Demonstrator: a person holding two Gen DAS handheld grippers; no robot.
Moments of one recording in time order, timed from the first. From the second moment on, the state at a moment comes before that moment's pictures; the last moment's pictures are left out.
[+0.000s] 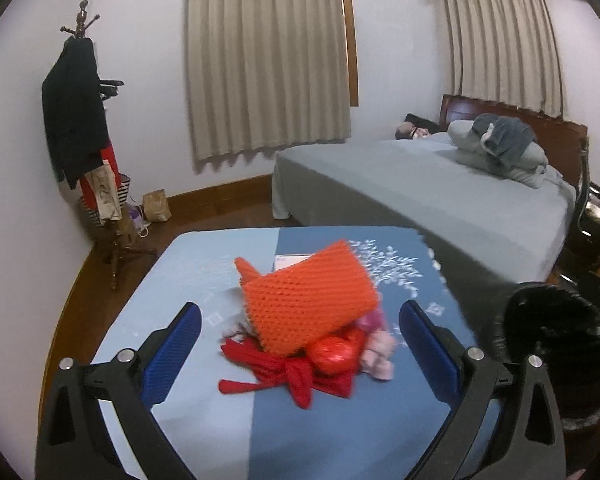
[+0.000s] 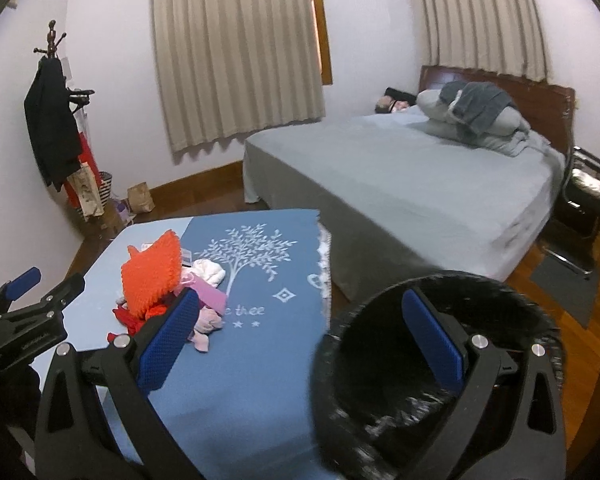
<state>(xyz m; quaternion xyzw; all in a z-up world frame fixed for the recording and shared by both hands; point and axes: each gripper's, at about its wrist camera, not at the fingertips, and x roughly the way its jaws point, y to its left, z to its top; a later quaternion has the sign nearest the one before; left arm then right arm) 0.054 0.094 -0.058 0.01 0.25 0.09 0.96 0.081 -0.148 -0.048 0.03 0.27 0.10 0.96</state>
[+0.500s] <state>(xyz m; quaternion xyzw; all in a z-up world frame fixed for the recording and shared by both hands) 0.141 0.113 -0.112 -0.01 0.30 0.07 0.95 0.164 -0.090 -0.083 -0.02 0.31 0.11 0.95</state>
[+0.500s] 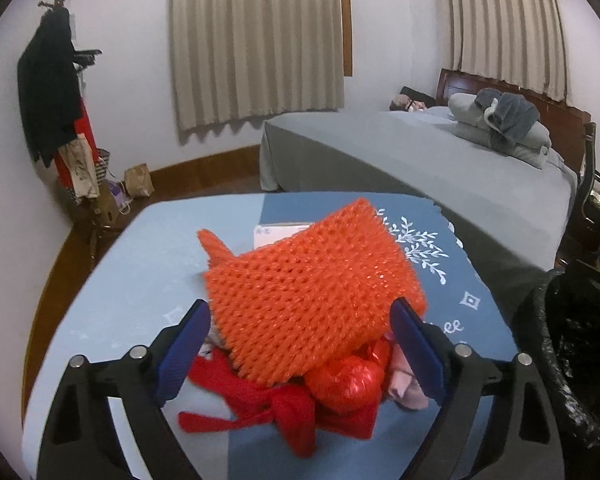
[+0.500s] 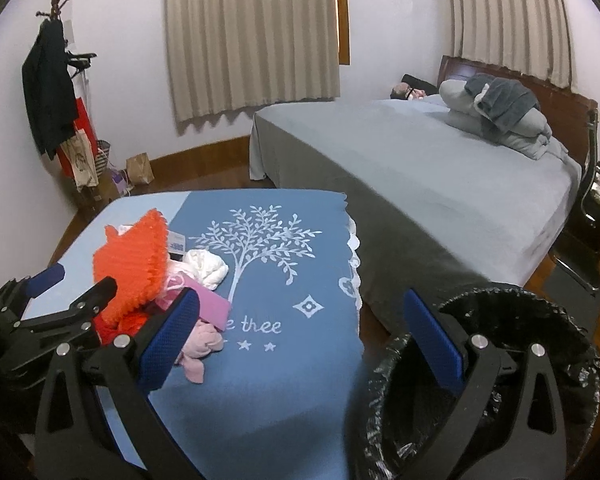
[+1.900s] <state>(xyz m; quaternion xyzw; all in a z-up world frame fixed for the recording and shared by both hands) 0.167 0.118 -0.146 -0.02 0.34 0.03 0.94 0.188 -0.071 -0.118 -0.03 0.35 0.11 0.93</state>
